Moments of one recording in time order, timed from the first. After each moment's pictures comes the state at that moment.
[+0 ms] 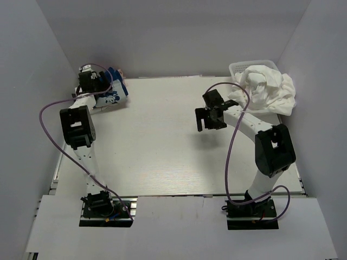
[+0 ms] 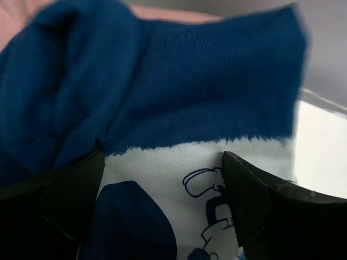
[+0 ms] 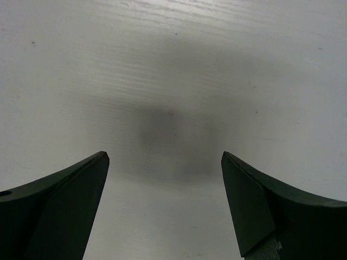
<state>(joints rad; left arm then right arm) 0.19 2.27 1.77 0.03 0.11 -0.29 0.48 1.74 1.30 -0.65 0.08 0.25</state>
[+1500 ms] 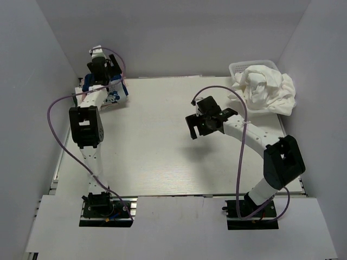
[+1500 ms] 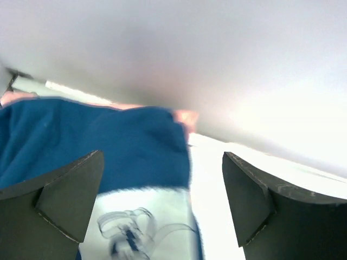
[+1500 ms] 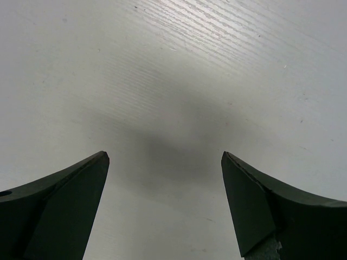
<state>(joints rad) 0.06 2.31 1.88 0.18 -0.14 -0.24 0.61 1.62 1.21 -0.59 0.01 0.13</state>
